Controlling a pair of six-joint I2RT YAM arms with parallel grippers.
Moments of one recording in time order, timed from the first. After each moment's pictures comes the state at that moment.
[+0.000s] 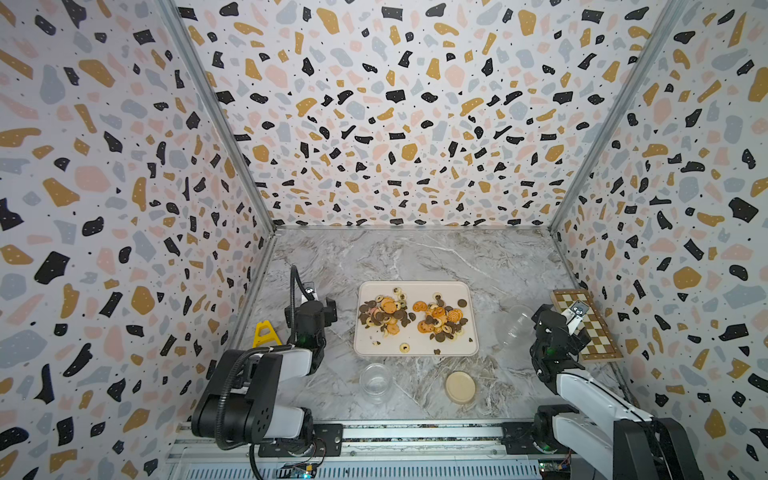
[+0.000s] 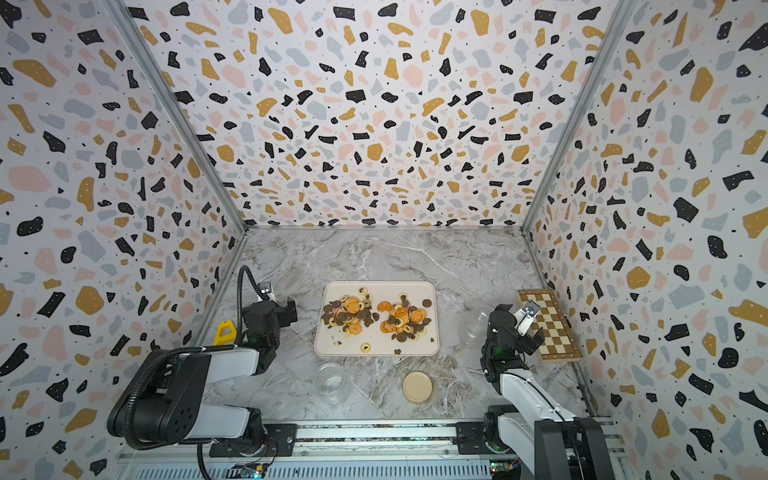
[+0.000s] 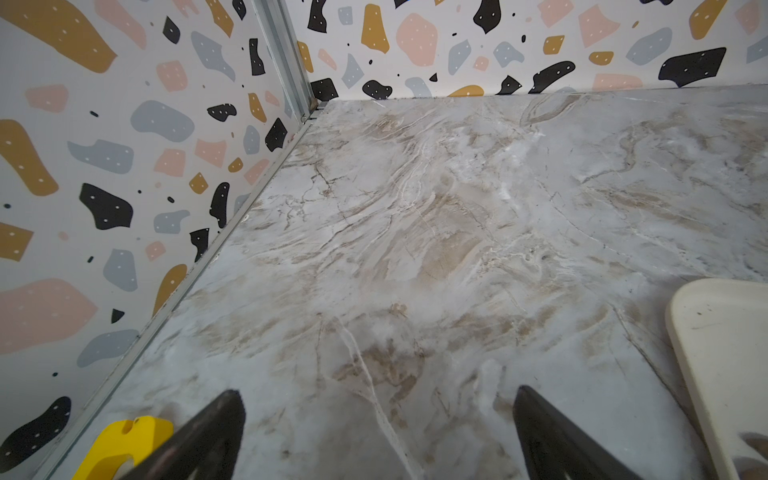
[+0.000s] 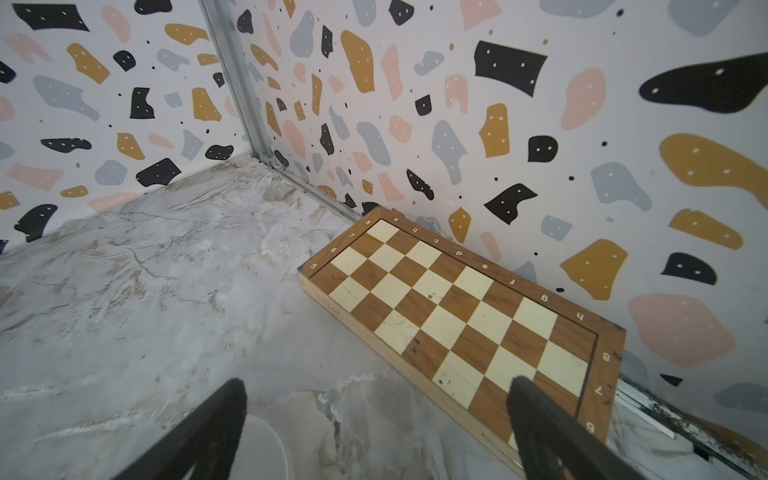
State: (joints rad) left arm -0.12 1.40 0.30 0.68 -0.40 -0.03; right arm 0.06 1.02 0.21 0.40 0.78 0.34
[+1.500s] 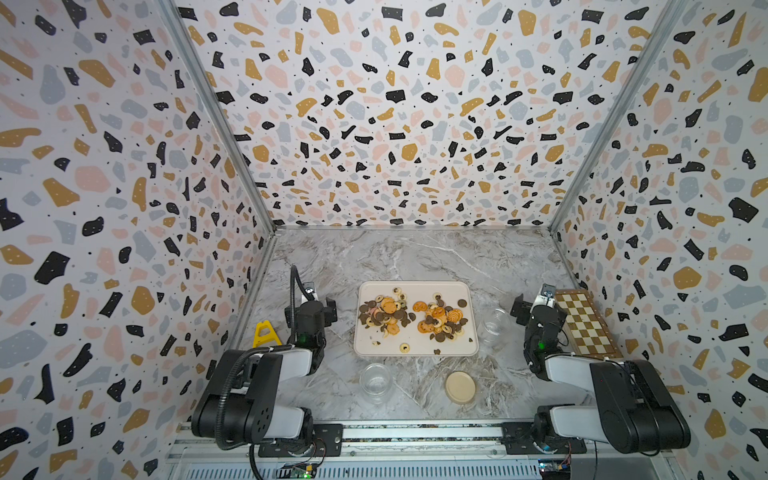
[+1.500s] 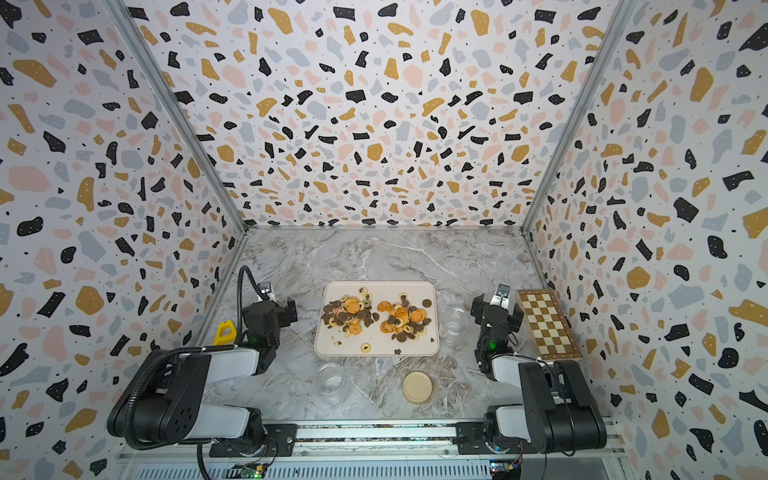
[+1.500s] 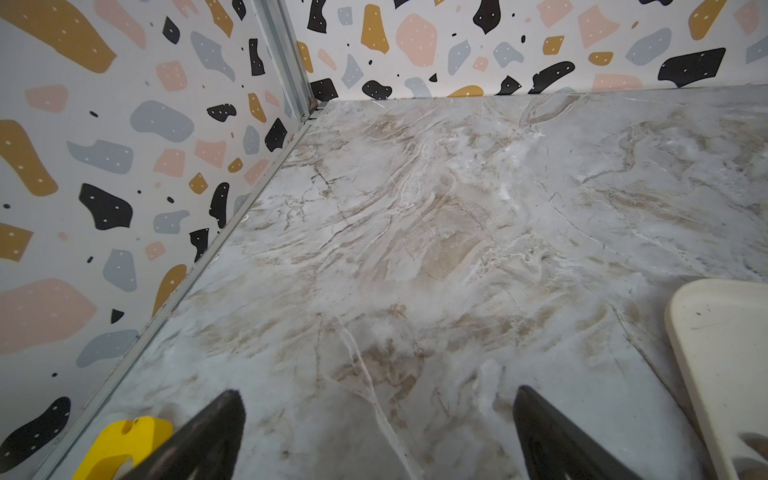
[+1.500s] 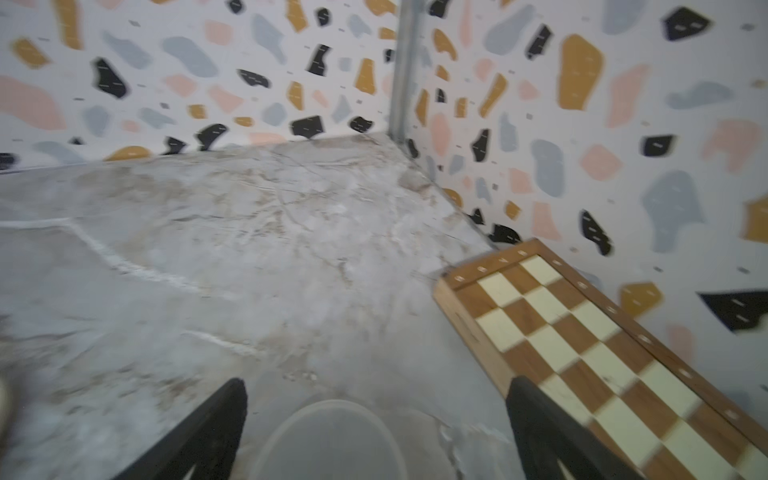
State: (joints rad) left arm -0.12 1.40 0.30 0.68 -0.40 -0.03; right arm 0.12 1.34 0.24 0.83 0.41 0.03
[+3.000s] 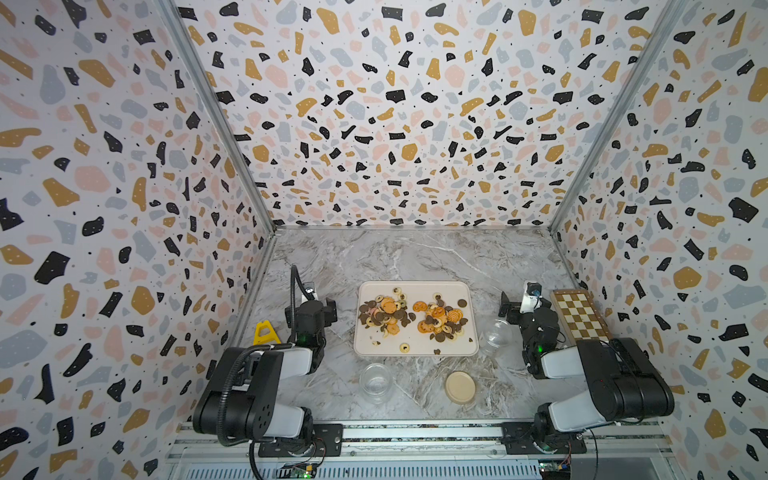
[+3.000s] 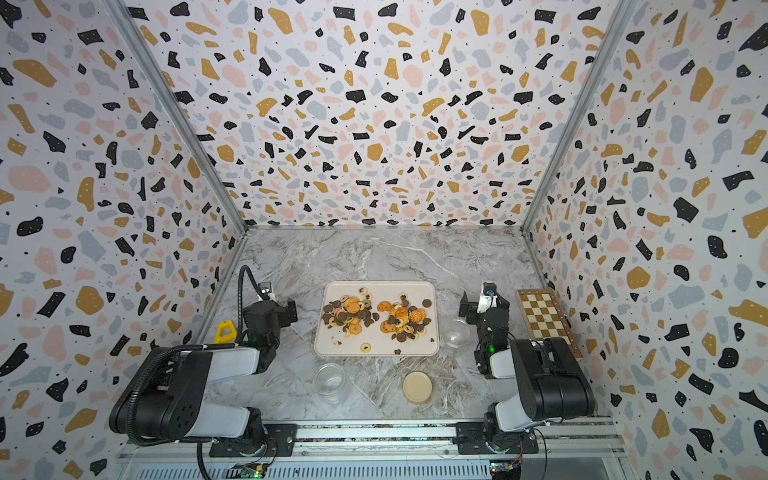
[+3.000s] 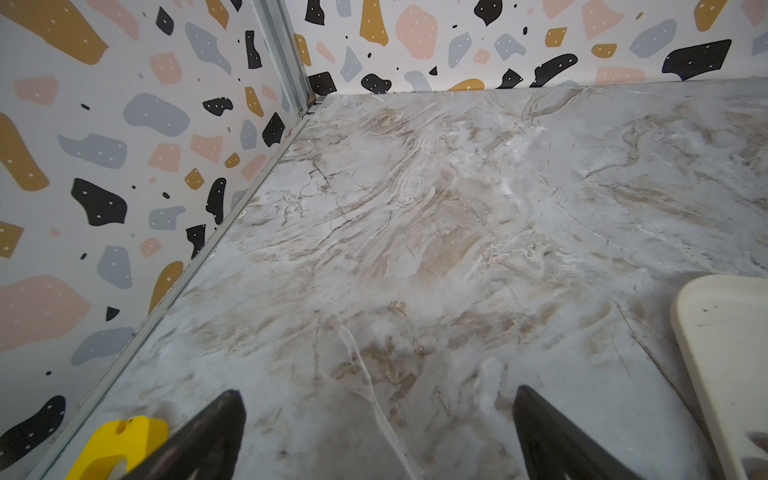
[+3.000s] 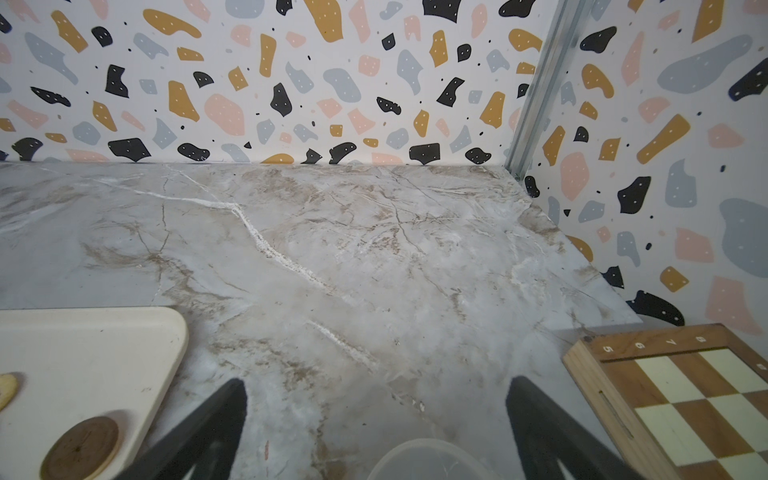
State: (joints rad) left arm -0.11 1.42 0.31 0.68 -0.40 -0.03; right arm 0.08 1.49 0.21 1.07 0.12 -0.04
